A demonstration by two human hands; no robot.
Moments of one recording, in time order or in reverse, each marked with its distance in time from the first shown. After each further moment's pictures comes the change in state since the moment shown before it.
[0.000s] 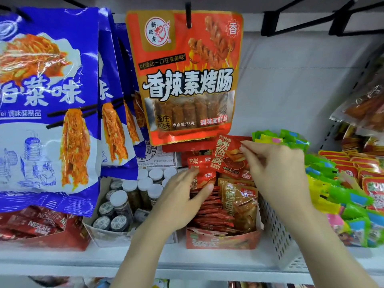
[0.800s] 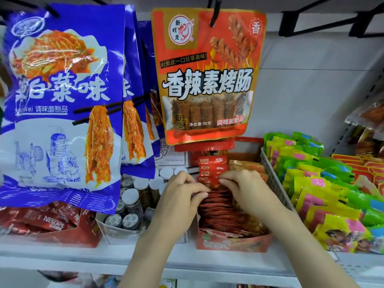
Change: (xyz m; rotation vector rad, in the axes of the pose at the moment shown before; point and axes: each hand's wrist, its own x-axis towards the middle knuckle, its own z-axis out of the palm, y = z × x) left_hand -0.013 -0.018 -0.006 -0.004 0.190 0.101; right_hand -0.019 0.006 0.061 0.035 -0.682 0.027
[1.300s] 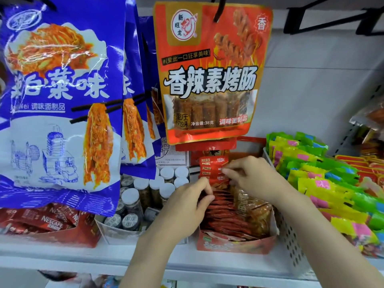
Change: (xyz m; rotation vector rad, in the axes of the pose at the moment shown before) left_hand 0.000 0.006 0.001 -0.103 -0.188 0.004; right_hand 0.021 0.004 -0.023 -0.048 -0.133 0.106
